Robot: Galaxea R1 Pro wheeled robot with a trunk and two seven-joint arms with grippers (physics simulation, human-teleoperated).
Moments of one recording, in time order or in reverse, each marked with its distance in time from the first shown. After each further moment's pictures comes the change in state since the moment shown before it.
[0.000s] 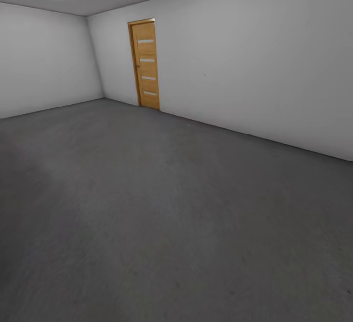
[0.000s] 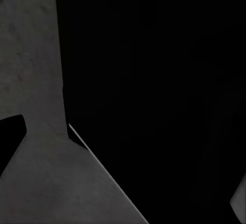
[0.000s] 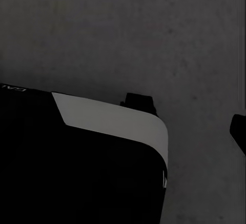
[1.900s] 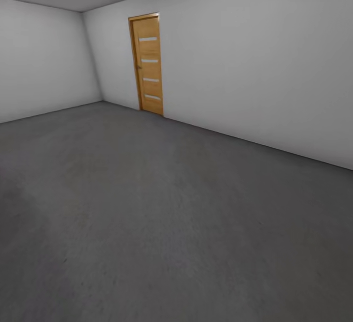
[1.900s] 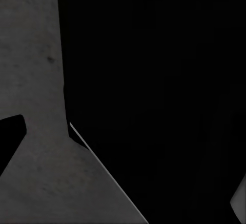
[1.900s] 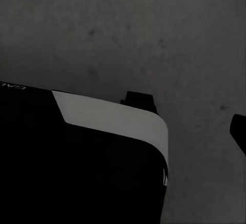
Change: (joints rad) left arm 0.000 0.002 0.000 0.000 0.007 0.000 0.000; right arm 0.000 0.000 0.000 0.004 -0.001 0.000 0.000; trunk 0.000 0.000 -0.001
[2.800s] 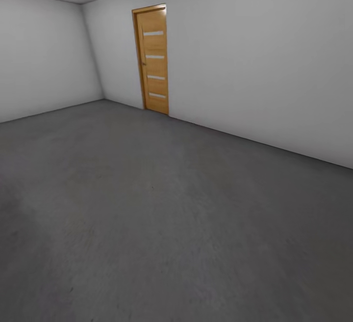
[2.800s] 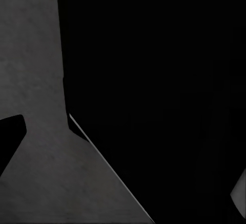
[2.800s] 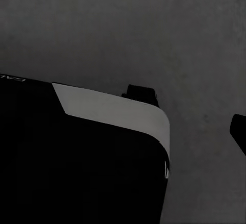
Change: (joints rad) left arm 0.000 0.000 0.000 0.000 0.000 0.000 0.000; right arm 0.000 -0.001 0.001 0.004 0.002 -0.007 0.000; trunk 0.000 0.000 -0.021
